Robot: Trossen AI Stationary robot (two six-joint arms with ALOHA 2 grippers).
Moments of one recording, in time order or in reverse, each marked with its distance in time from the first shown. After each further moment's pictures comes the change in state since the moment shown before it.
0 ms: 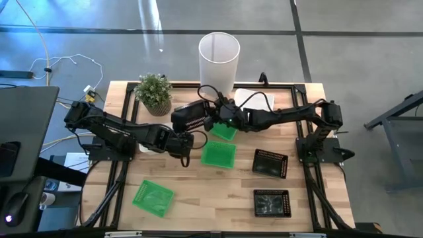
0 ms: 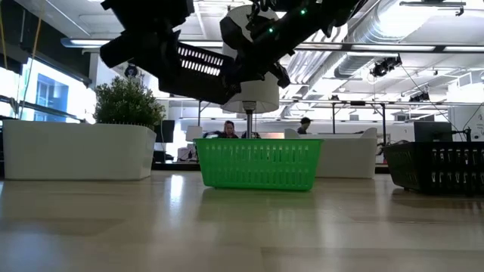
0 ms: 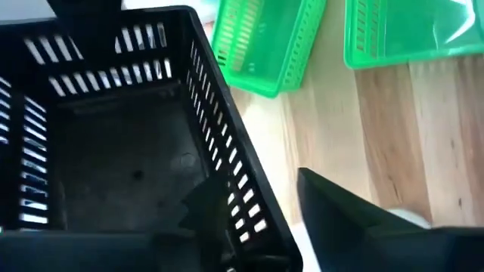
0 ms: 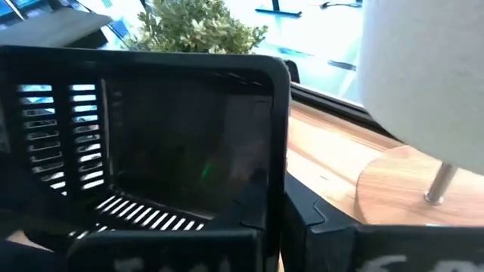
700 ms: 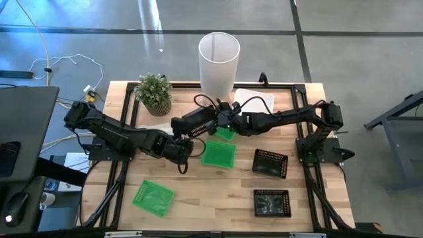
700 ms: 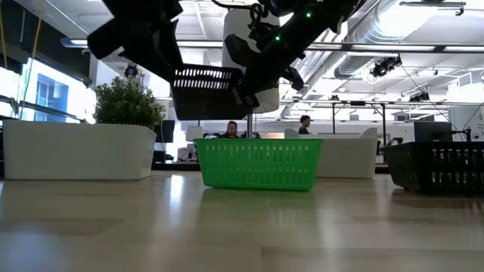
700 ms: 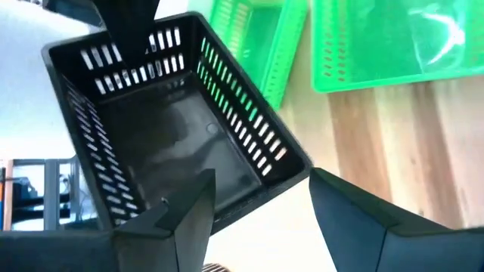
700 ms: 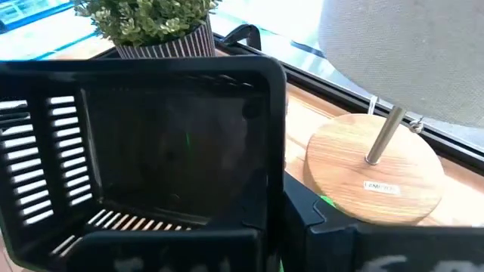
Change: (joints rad) left arm -0.090 0.000 0.000 0.015 -0.007 -0.037; right arm 0.035 -0.001 -0.001 -0.182 0.115 -0.007
